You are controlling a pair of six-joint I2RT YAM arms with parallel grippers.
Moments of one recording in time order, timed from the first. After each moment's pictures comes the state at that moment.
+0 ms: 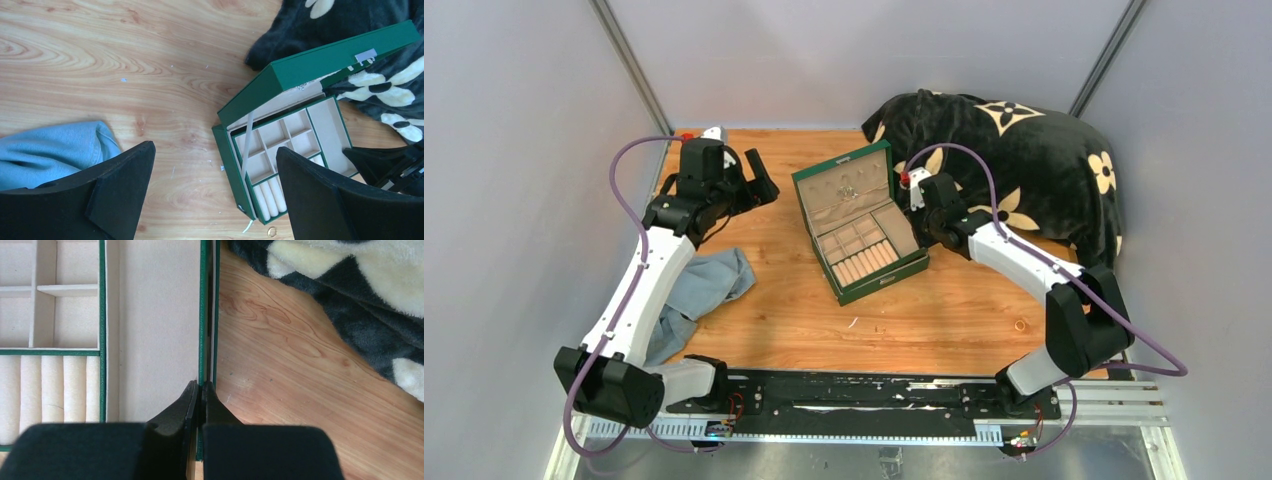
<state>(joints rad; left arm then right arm) -0.21 1.21 1.25 -0.65 -0.02 -0.51 0.51 1.50 1.03 -0.32 0.04 -0.04</state>
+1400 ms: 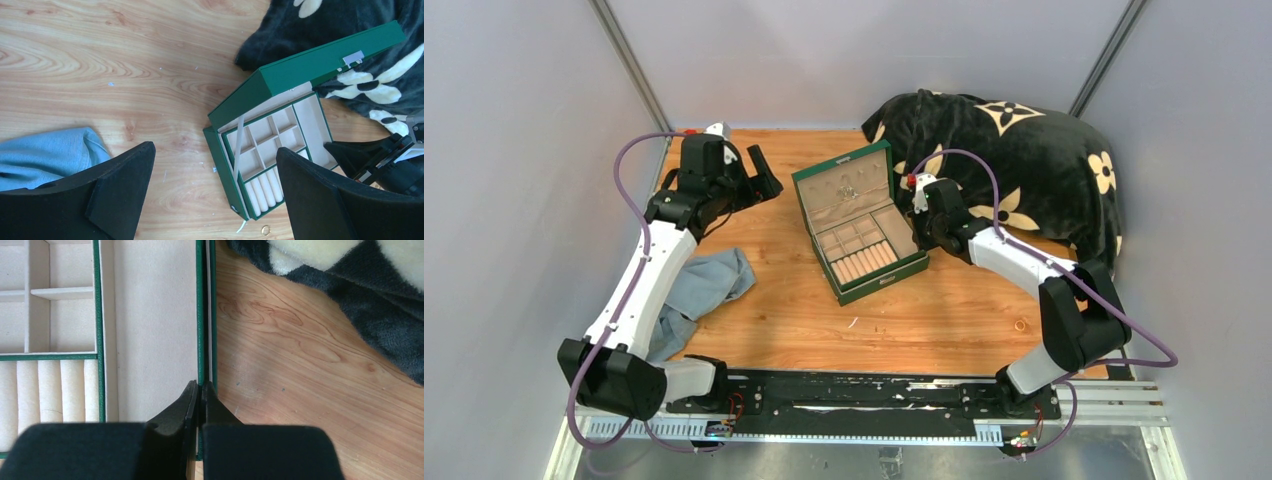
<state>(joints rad) -0.20 1.24 1.27 -0.64 0.04 -0.51 0.47 1.52 0.95 -0.19 0.00 0.03</state>
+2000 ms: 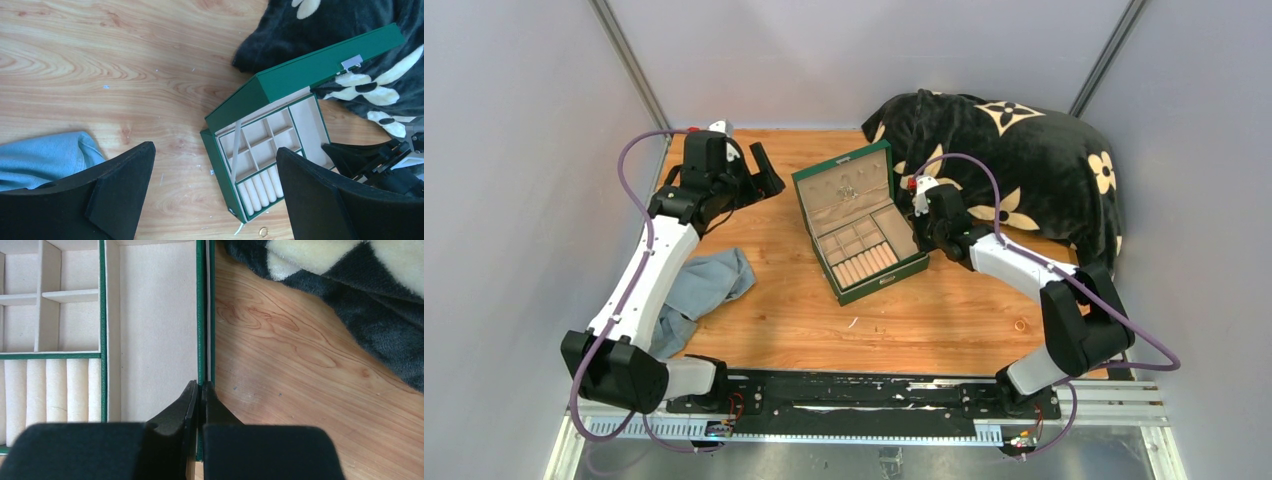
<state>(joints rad) -0.20 1.27 1.29 -0.62 0.05 -0.51 0.47 1.50 0.89 -0.10 0.01 0.00</state>
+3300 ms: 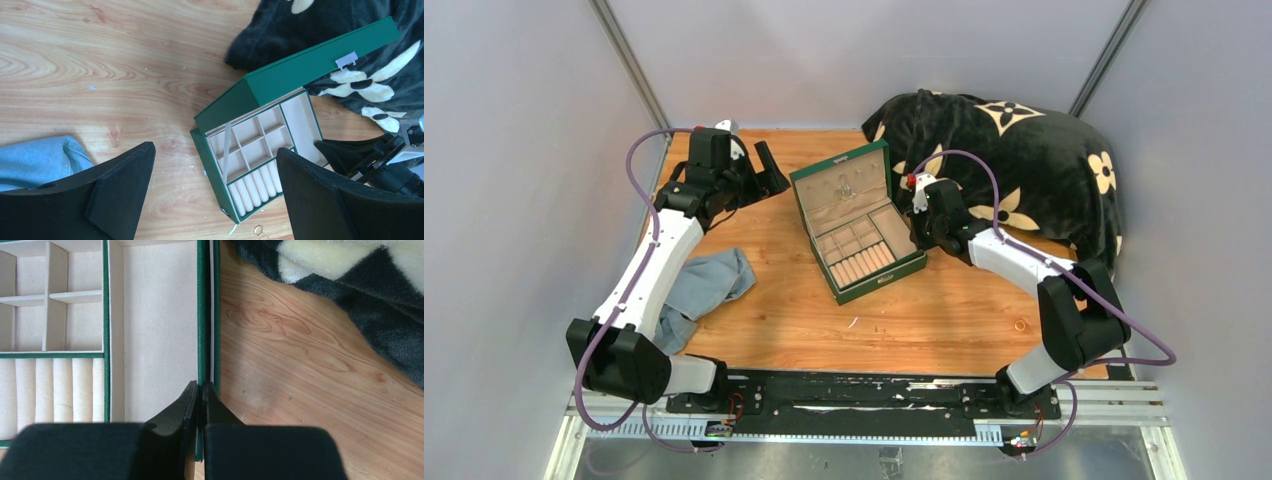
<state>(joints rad) -0.20 1.32 1.30 -0.60 0.10 -0.52 0.47 1.53 0.93 -0.14 -0.05 0.04</state>
